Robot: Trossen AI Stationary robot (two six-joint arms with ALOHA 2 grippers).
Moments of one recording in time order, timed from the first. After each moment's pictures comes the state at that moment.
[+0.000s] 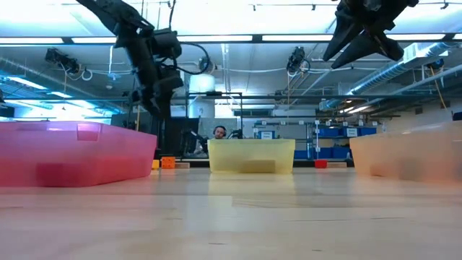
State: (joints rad) left arm 0.67 1.44 1.08 -0.67 -0.10 -0.11; right arm 0.20 1.08 0.91 -0.72 0.57 1.12
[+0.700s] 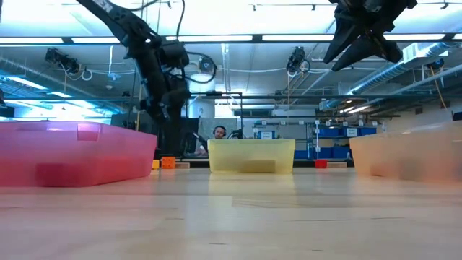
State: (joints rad) left arm 0.68 1.54 1.09 -0.59 -0.12 -0.08; right arm 0.17 1.08 0.91 -0.72 0.49 1.09
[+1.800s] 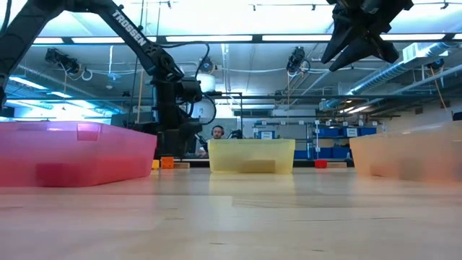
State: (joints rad) left arm 0.76 1.88 1.29 -0.69 -0.19 -0.51; right arm 0.15 1.08 0.91 -0.70 0.49 1.05
